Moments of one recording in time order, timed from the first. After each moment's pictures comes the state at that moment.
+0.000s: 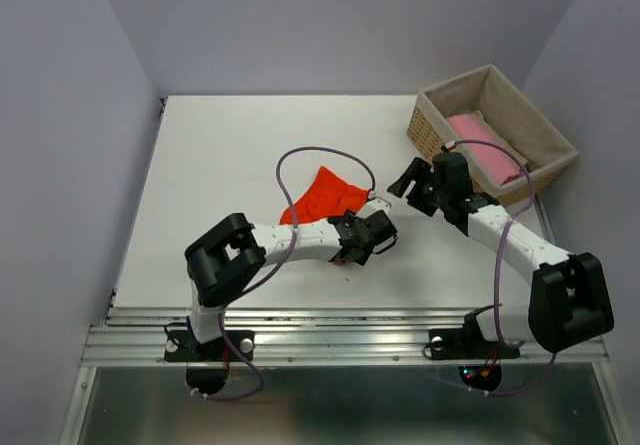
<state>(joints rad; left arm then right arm) -1.13 1.86 1.24 -0.50 -0.47 -0.46 0.30 1.32 0.80 -0.15 -0.07 0.79</state>
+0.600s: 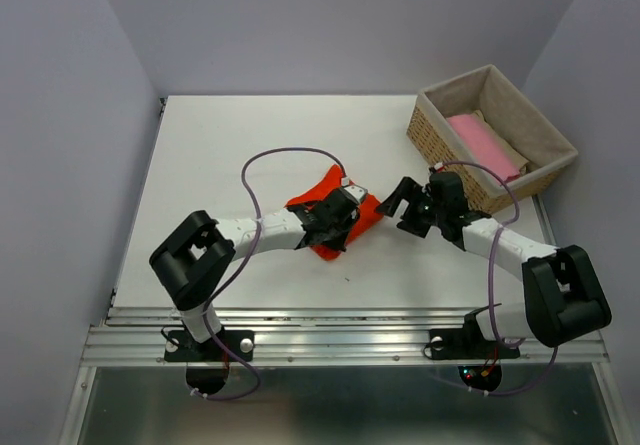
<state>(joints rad) -0.94 1.72 1.04 -0.27 -0.12 -0.38 0.31 1.34 0.63 0.00 -0.30 0.83</state>
